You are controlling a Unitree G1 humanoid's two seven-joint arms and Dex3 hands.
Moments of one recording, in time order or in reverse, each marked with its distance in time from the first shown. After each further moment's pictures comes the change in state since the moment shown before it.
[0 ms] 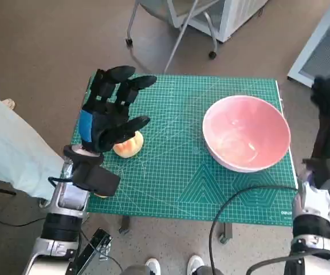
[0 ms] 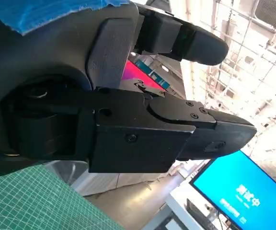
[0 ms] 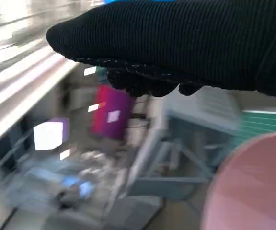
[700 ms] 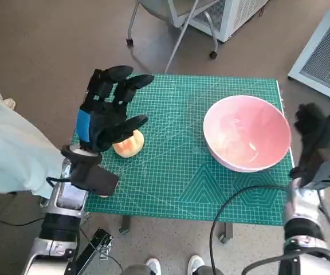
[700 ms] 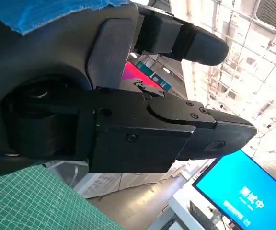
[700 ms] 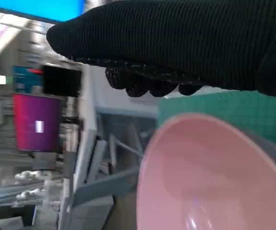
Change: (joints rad) left arm 0.011 0.012 0.011 0.000 0.000 -0.003 0.000; right arm -0.010 0.080 -0.043 0.121 0.057 0.194 0.025
